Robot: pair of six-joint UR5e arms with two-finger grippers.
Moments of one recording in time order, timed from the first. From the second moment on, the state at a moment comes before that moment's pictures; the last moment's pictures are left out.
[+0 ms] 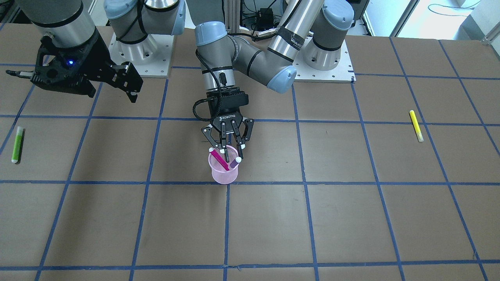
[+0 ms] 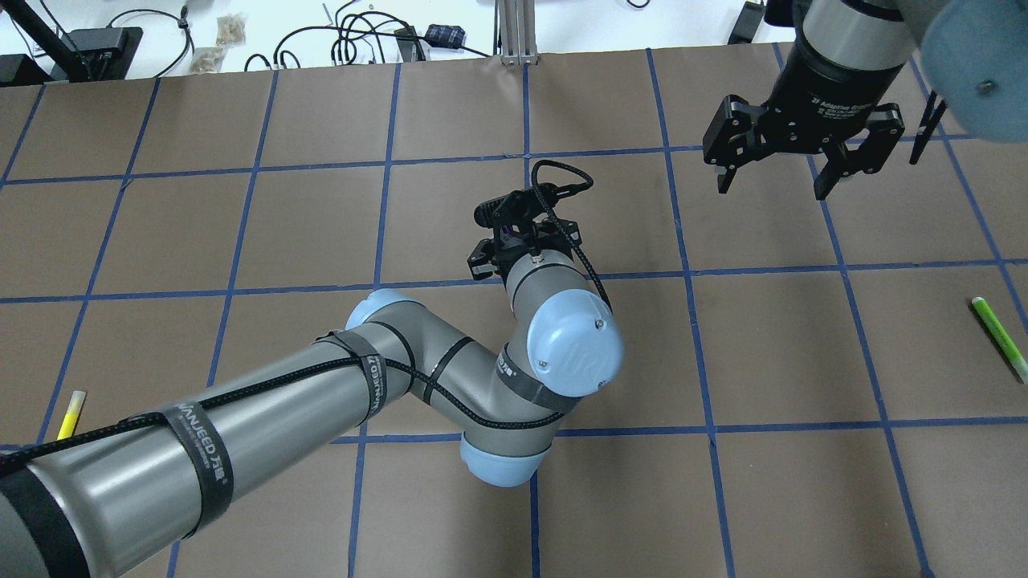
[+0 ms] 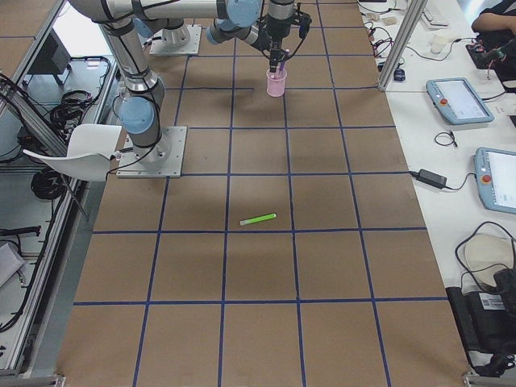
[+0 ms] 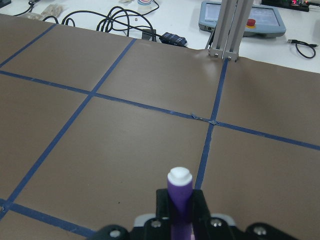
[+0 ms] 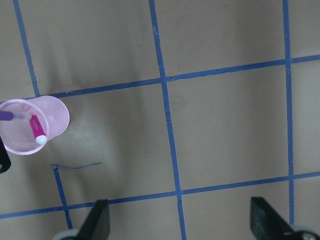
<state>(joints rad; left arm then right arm) -2.20 -2.00 -1.97 -0.08 2.21 -0.72 1.55 -1.57 1.57 -1.52 -1.56 0.12</state>
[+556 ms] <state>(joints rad) -2.20 -1.99 -1.96 -0.04 2.20 -0.70 1.55 -1.58 1.59 -1.53 -1.57 0.12</state>
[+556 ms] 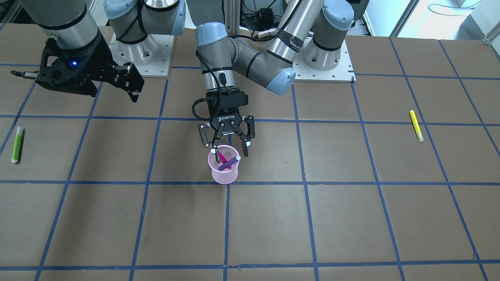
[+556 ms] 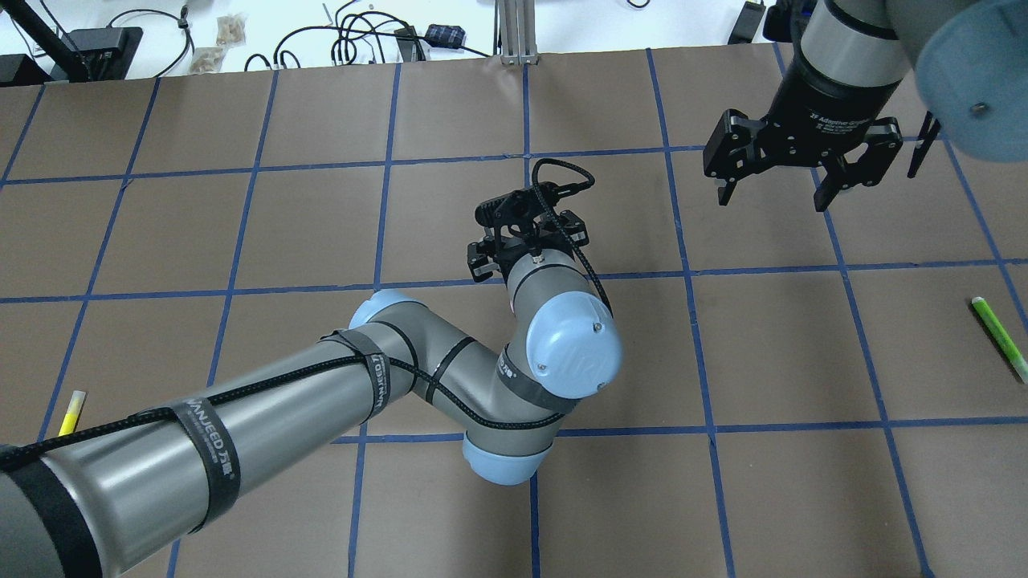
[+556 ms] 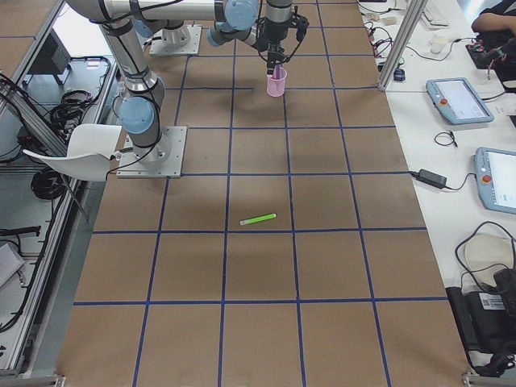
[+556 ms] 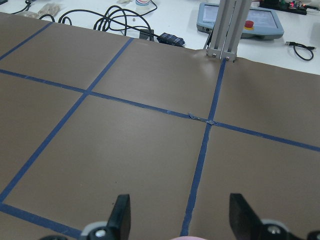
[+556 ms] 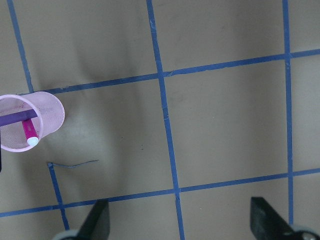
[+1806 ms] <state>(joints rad) -1.77 -1.69 -1.71 -1.07 1.59 -0.21 1.55 -1.58 1.59 -1.53 -1.57 0.12</state>
